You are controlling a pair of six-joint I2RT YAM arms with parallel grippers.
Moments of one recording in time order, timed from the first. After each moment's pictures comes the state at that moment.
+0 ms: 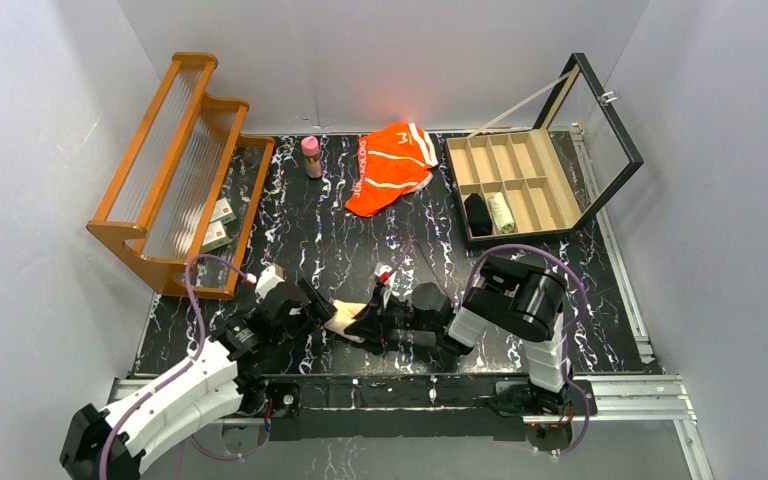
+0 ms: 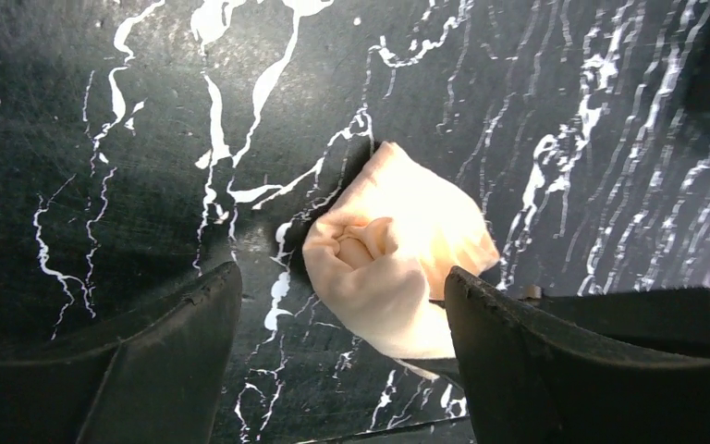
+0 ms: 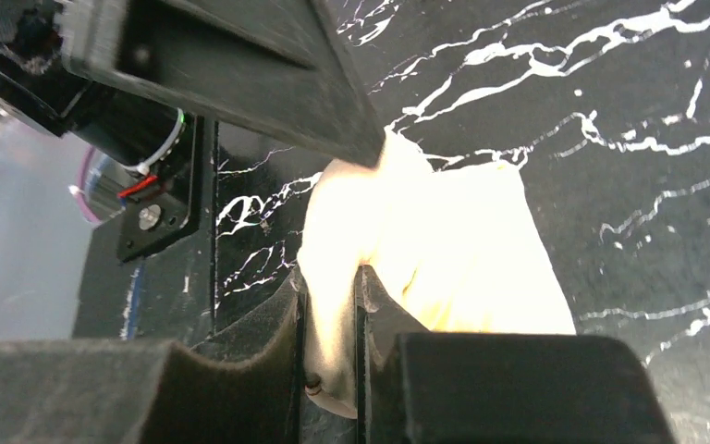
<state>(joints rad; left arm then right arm) -0.72 0.70 0.33 -0.51 -0.24 -1.17 1.10 1.96 0.51 1.32 -0.39 0.37</state>
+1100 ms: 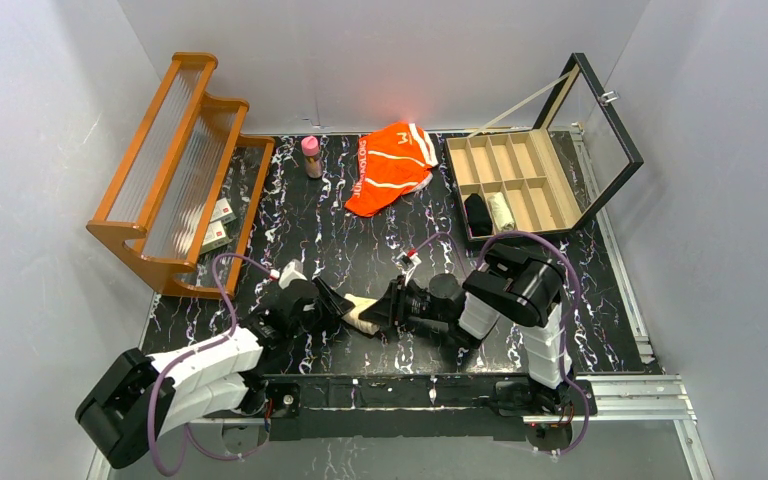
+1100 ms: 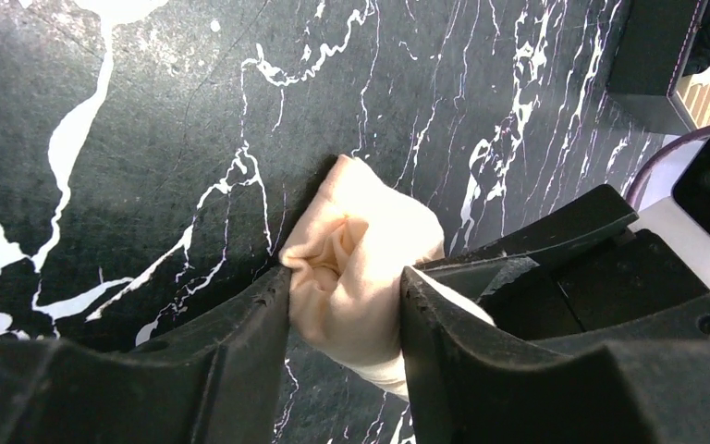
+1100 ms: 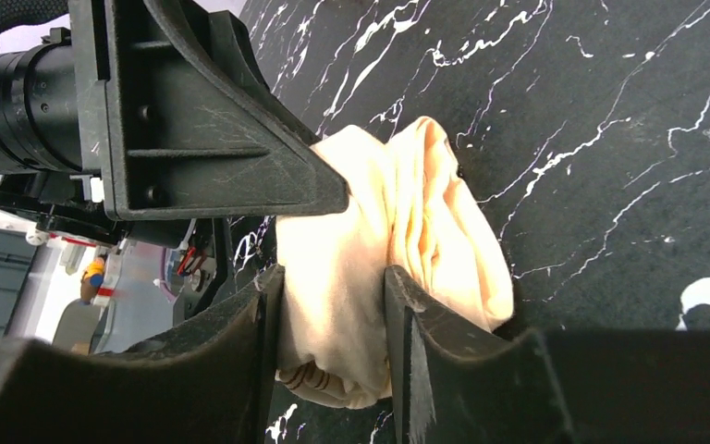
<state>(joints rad) -0.72 0.98 0.21 0.06 -0.13 -1.19 0.93 2.02 0.43 1.42 -0.41 0.83</state>
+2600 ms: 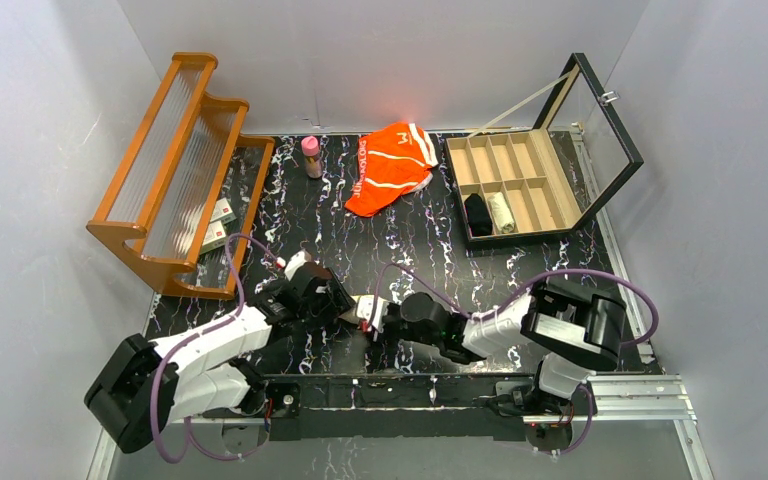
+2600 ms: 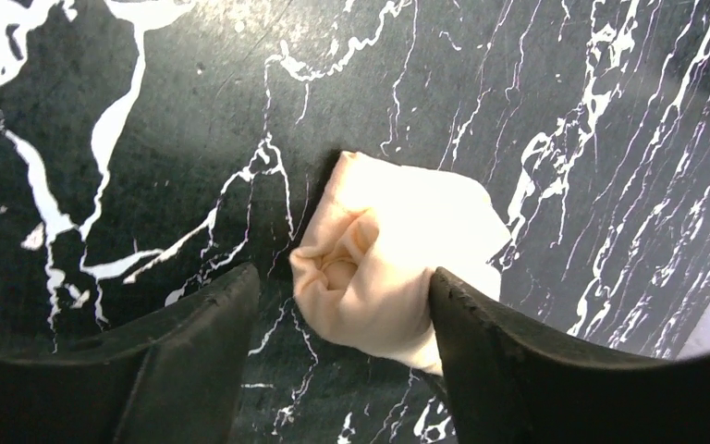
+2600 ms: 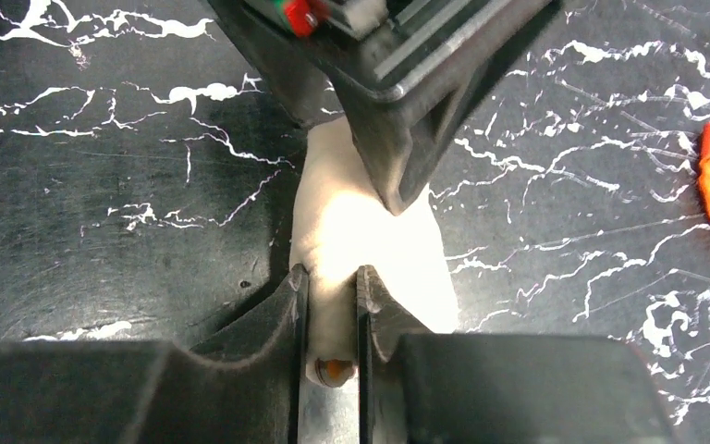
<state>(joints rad) -0.72 1.10 0.42 -0.24 -0.14 -1.12 1.23 1.65 0.49 0.77 0.00 -0.39</state>
